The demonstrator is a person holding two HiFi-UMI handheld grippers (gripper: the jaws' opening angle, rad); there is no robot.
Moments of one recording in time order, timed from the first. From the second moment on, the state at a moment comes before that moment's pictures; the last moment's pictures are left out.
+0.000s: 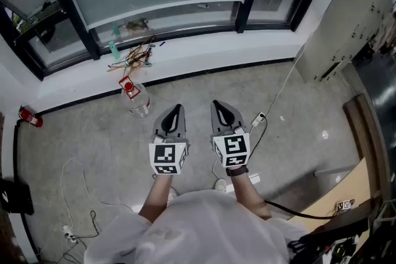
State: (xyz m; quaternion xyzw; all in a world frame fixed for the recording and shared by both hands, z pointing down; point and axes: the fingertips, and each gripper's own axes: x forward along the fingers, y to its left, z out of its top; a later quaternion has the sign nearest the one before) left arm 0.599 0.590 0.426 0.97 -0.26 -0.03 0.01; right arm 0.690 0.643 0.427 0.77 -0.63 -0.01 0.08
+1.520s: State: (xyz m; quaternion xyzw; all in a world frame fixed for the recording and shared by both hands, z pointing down) left arm 0.020 0.513 0.463 0.70 -0.71 -0.05 0.05; right arm 0.086 0.474 0.472 0.30 -0.95 -0.01 0.06
